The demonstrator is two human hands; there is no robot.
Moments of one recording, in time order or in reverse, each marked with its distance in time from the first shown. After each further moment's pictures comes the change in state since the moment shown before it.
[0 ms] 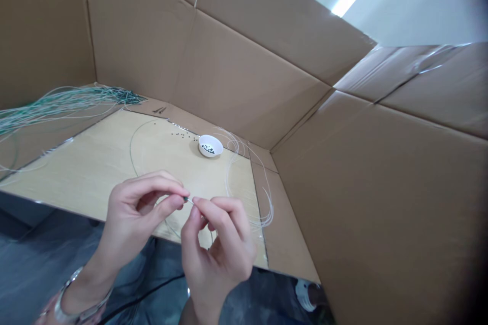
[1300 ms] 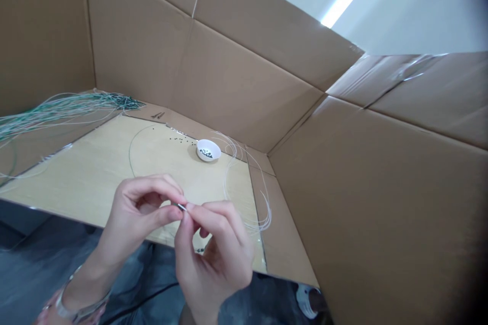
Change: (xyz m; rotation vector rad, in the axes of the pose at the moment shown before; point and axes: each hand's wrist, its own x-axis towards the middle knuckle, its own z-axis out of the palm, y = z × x) left_hand 0.010 0.002 0.000 -0.365 -0.155 -0.012; right_hand 0.007 -0.008 0.000 0.117 -0.013 -0.024
